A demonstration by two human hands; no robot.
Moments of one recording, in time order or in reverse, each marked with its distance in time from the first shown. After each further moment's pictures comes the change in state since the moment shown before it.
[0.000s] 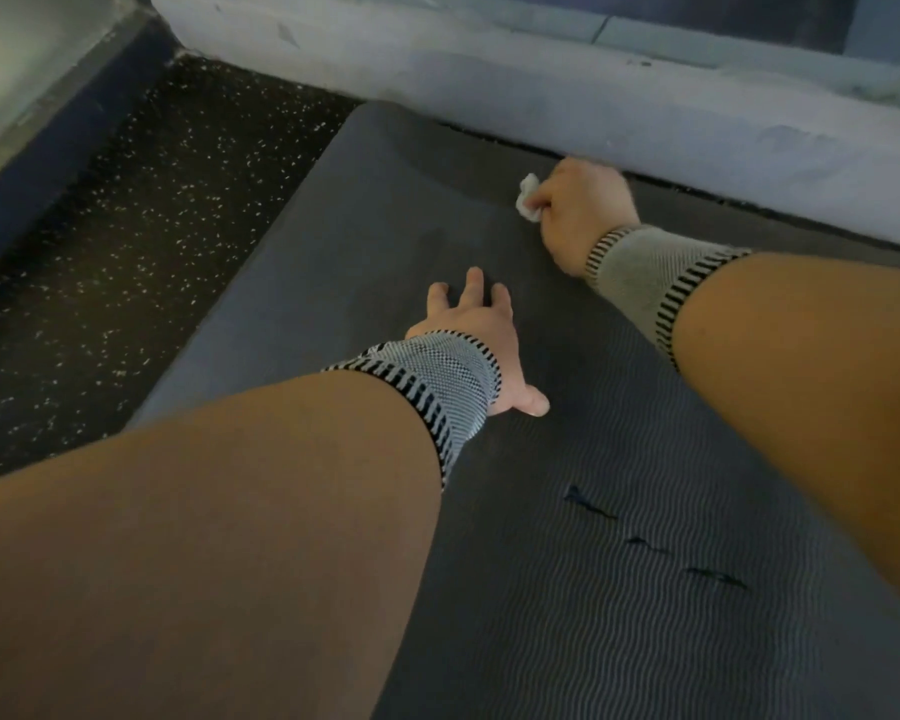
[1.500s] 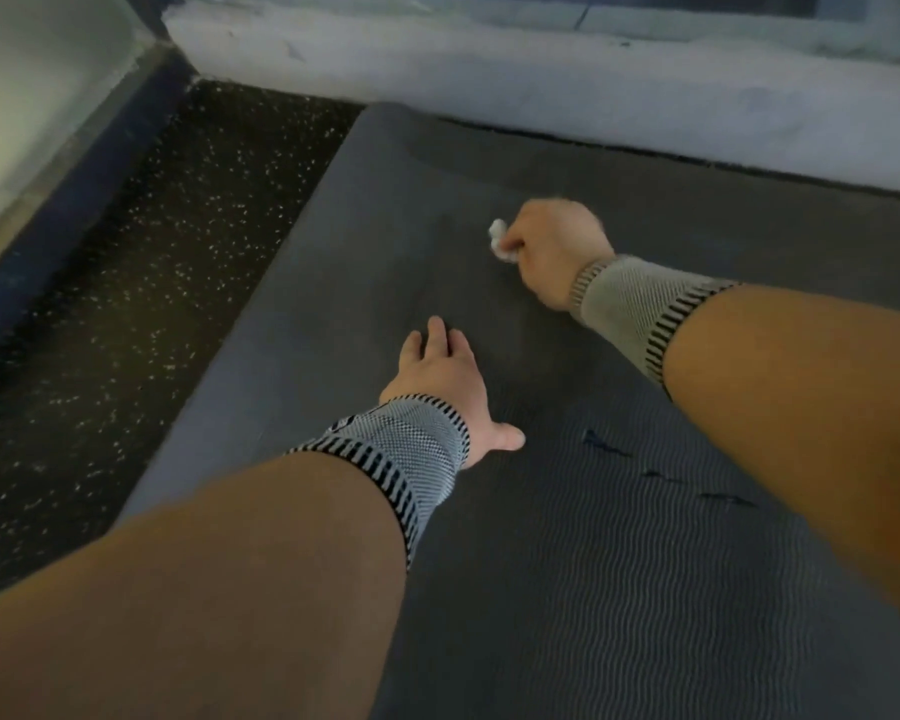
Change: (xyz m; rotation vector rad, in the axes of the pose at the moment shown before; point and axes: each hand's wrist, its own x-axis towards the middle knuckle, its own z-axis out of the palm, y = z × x) left_hand -0.060 -0.033 0.047 -0.014 0.050 -0.057; right_hand -0.056 -0.038 0.000 0.013 -0.063 -0.100
